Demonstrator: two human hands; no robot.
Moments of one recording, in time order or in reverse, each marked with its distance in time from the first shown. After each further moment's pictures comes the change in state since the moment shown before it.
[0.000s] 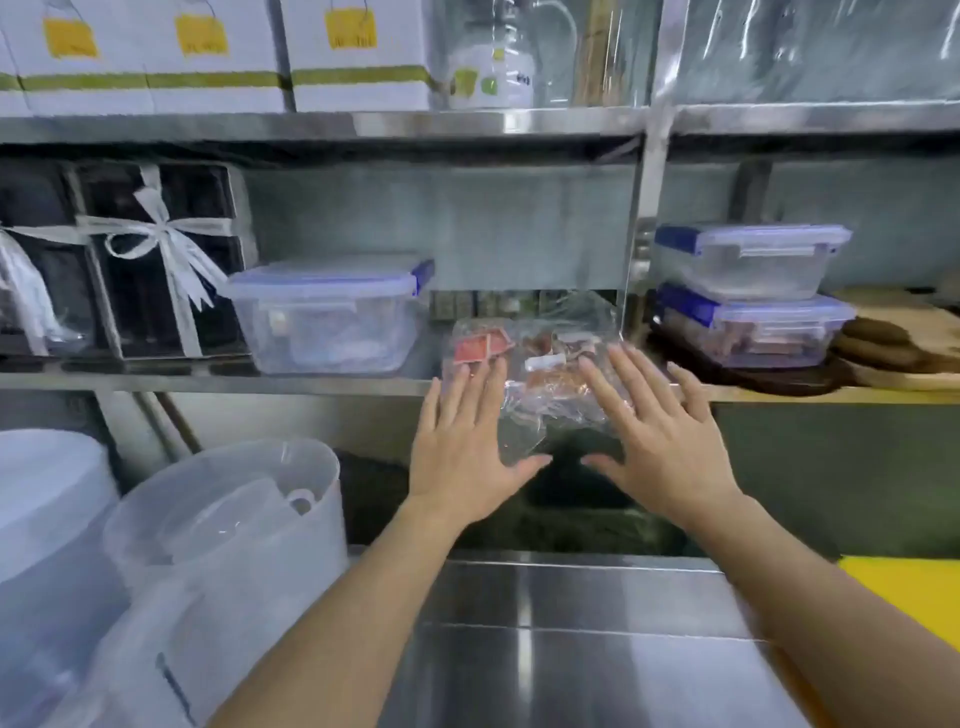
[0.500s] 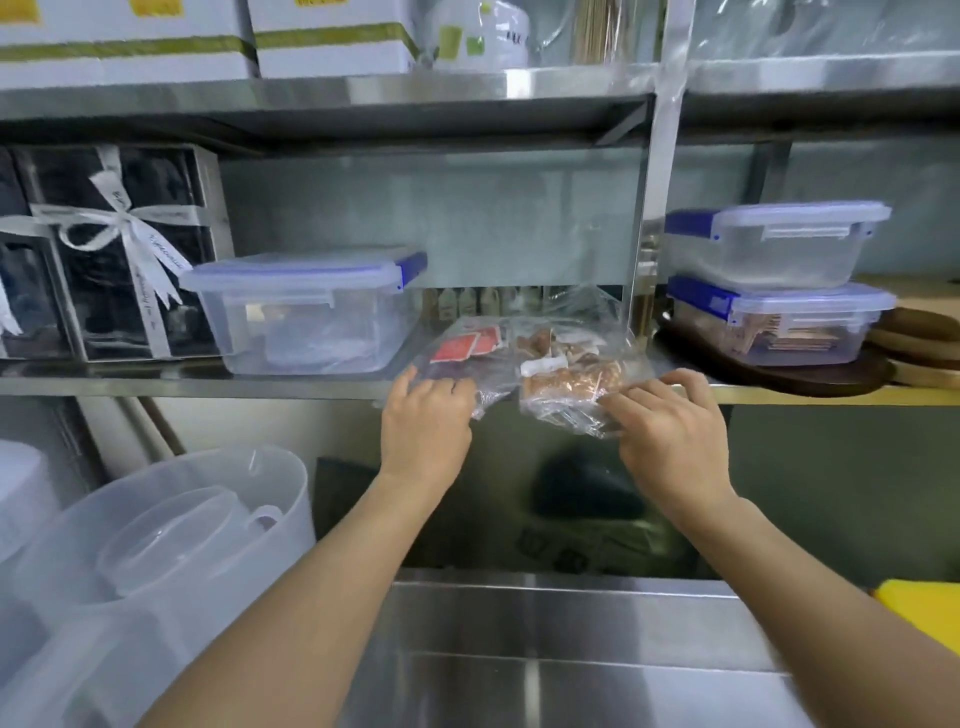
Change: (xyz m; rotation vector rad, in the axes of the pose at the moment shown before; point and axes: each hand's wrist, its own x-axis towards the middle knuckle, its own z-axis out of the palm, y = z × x) left_hand 0.037 -0.024 0.011 0.186 0.259 0.031; right_hand 0.019 0.008 0.038 0.077 0.313 0.056
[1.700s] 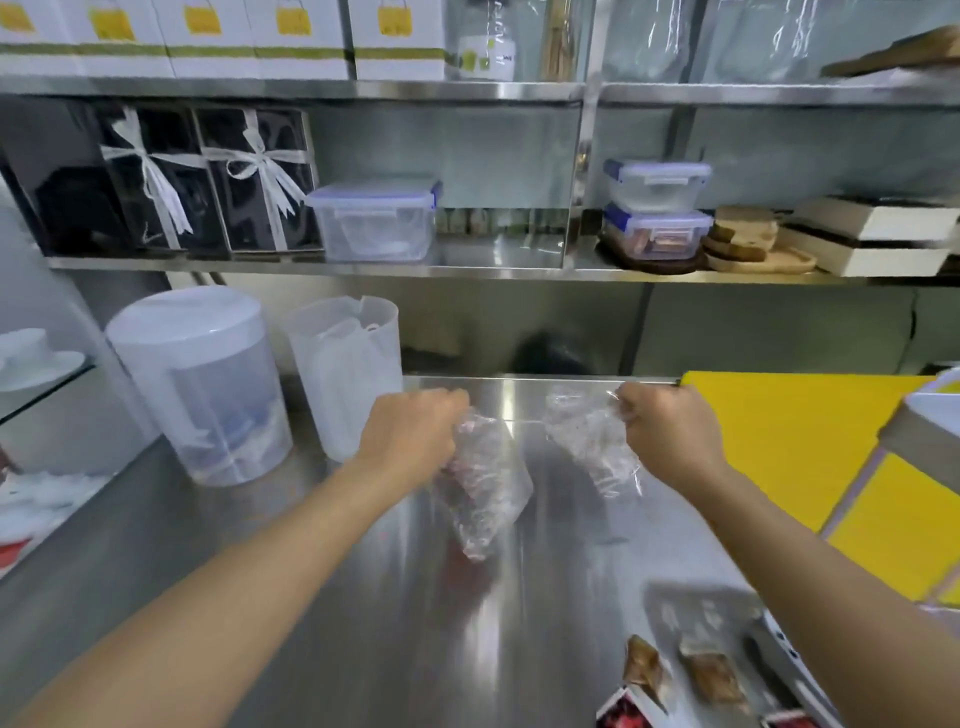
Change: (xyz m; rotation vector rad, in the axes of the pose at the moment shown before) left_hand -0.218 0.032 -0.291 -0.169 -0.453 0.062; right_hand -0.096 -0.094 -0.321 0.141 -0.469 0.309
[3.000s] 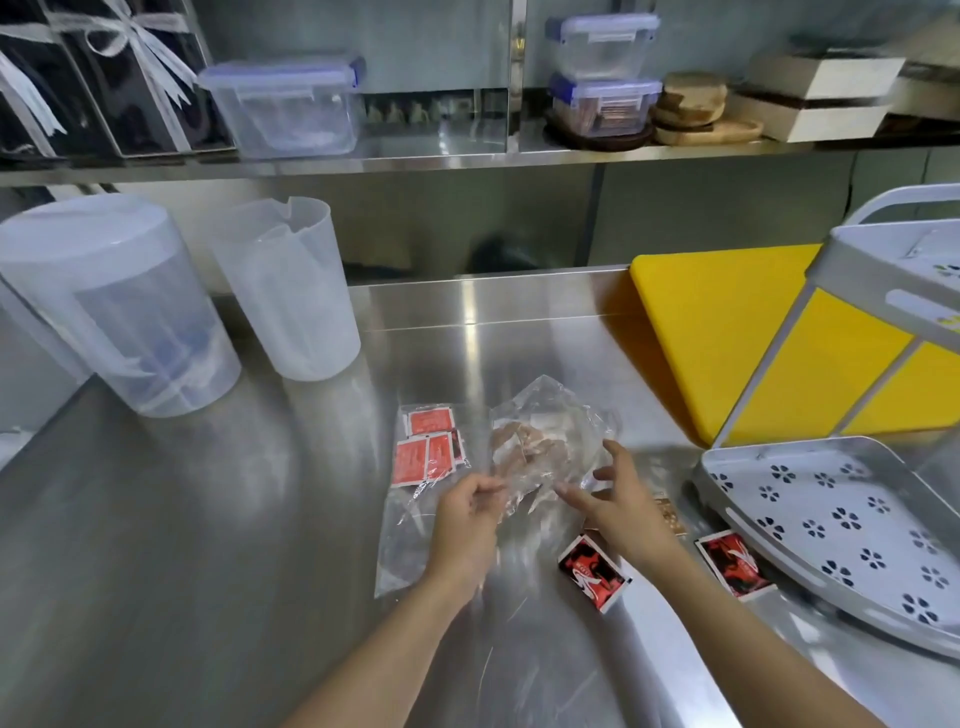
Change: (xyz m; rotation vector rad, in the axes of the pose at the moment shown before) left_hand -0.134 0.114 0.112 -1.350 -0.214 -0.688; right_hand -0.185 -0.002 0.043 0.770 -0.501 0.799
